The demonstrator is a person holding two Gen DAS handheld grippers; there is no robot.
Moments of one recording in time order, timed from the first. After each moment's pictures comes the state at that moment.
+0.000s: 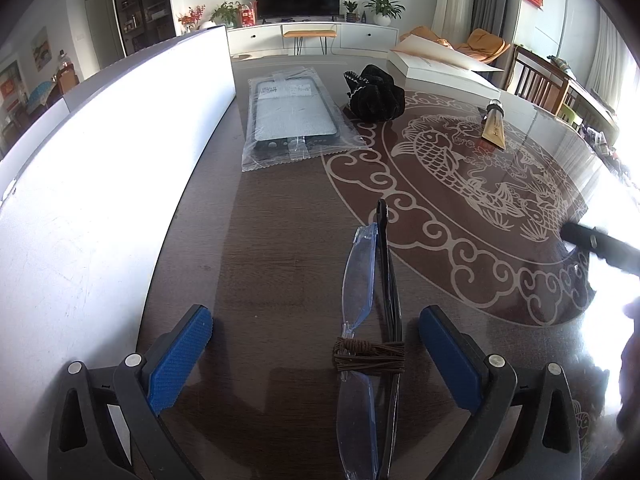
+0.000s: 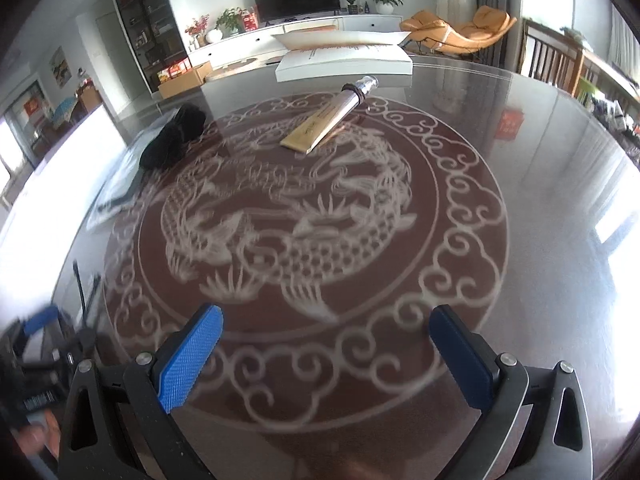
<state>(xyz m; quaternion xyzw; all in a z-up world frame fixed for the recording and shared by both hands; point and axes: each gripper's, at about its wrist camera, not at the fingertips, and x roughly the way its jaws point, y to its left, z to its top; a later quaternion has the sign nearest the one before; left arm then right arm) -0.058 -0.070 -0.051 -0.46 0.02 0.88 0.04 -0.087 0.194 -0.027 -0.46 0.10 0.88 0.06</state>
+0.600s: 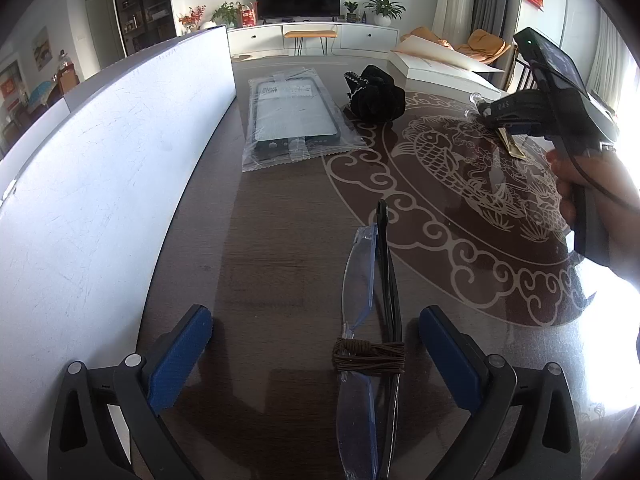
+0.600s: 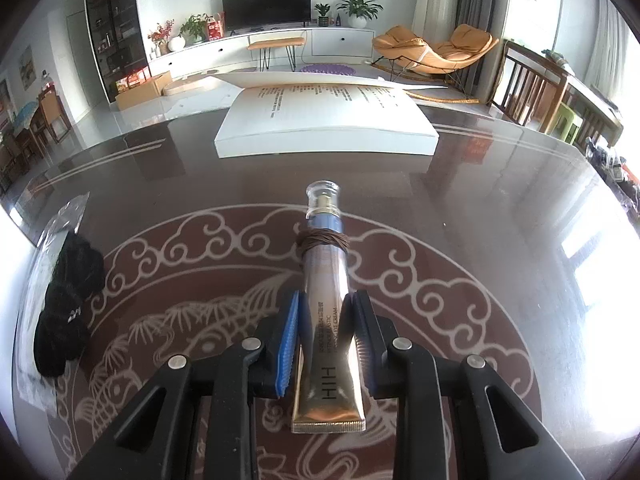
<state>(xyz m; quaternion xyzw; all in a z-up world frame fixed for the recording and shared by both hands) -0.058 -0.071 -0.051 -0.46 0.02 0.88 0.04 -0.244 0.198 -0.033 -0.44 0.05 0.88 0.14</state>
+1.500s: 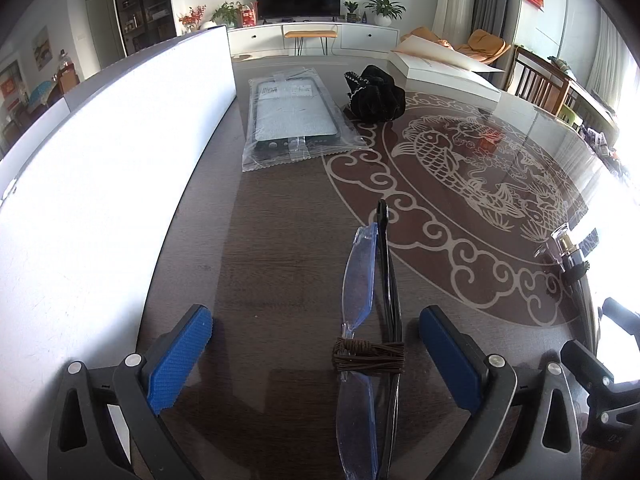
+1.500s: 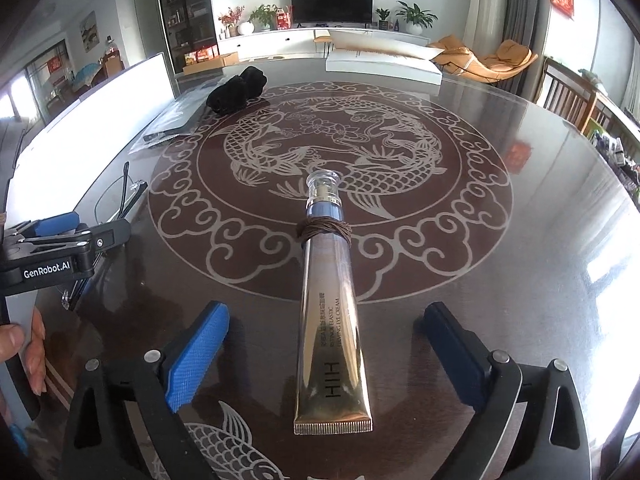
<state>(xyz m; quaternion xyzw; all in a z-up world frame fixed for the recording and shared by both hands) -0.060 -0.070 -0.052 -0.46 0.02 0.88 0.04 -0.005 0.115 -0.042 -0.45 0.02 0.89 0.04</state>
